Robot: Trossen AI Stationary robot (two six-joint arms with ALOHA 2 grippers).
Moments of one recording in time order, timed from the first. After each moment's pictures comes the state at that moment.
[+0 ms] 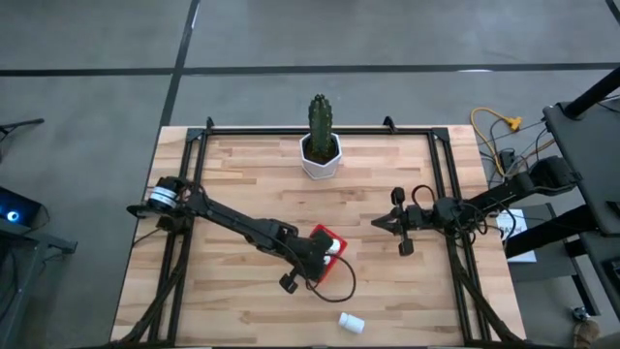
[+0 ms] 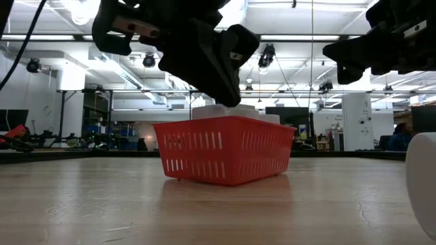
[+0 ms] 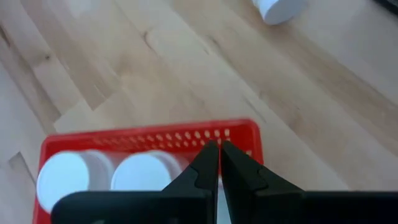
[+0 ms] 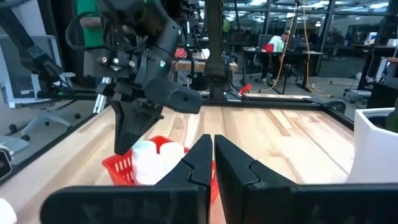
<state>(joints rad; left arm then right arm) -0.30 1.88 1.36 -0.38 0.09 0.40 0.25 1.00 0.04 0.98 0.18 0.01</state>
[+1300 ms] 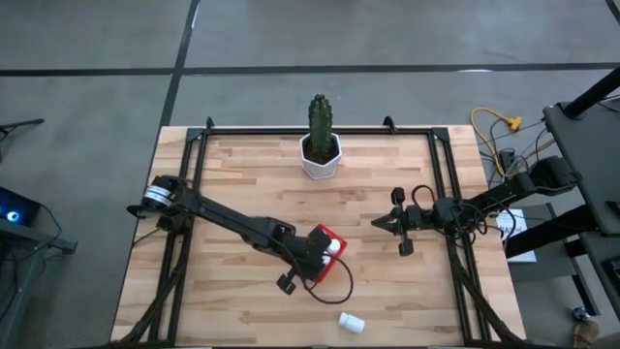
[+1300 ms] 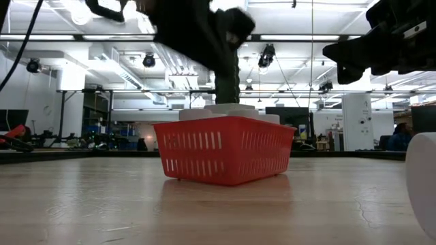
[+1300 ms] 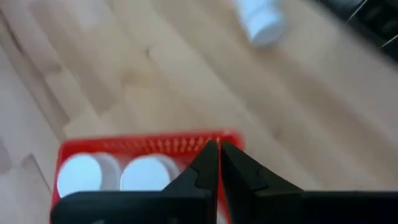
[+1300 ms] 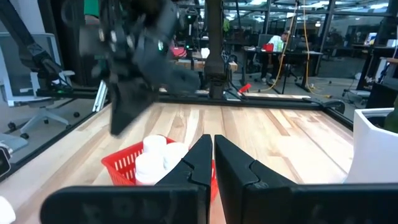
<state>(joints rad) -0.31 1.84 1.40 -0.45 0.09 0.36 0.25 1.00 0.04 0.97 0.18 0.00</state>
